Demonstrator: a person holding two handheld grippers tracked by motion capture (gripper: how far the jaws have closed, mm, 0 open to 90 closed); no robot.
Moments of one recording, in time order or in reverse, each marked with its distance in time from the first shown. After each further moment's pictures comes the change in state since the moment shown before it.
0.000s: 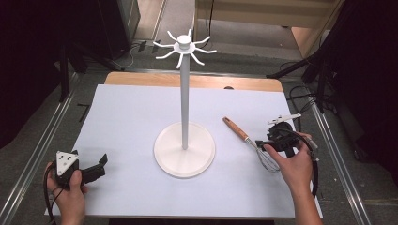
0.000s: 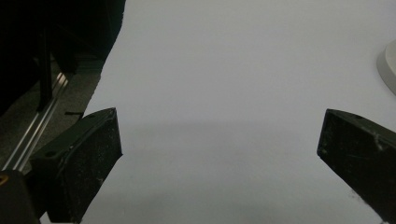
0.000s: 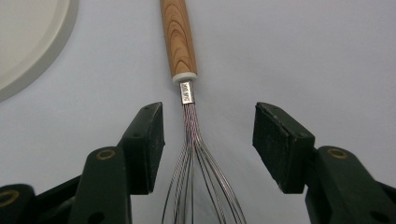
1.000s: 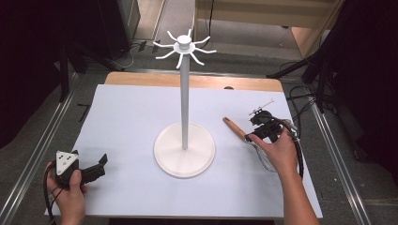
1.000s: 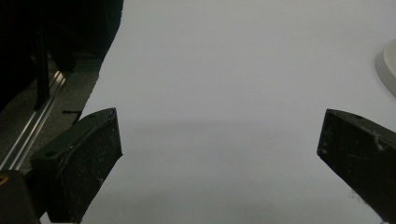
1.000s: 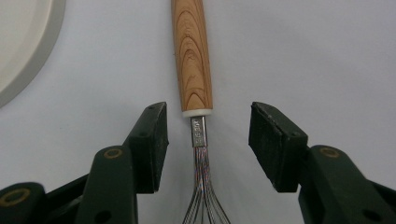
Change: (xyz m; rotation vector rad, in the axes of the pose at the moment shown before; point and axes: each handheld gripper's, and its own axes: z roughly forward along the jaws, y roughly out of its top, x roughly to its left) left arm 0.001 0.000 0.001 0.005 -0.006 -0.008; right arm 0.011 0.048 0.039 0.183 0.008 -0.073
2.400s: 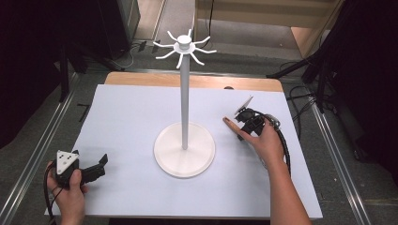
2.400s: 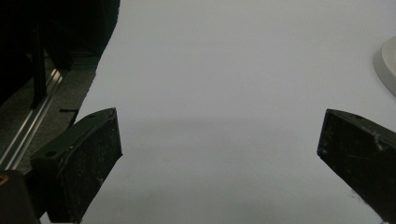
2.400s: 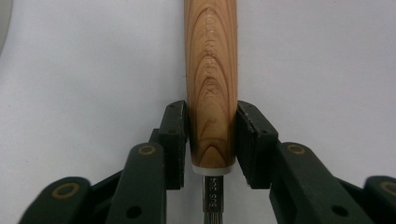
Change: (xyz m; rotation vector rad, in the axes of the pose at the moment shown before) left arm 0.000 0.000 0.001 0.008 -0.009 0.000; right arm 0.007 0.035 0.048 0.205 0.022 -0.063
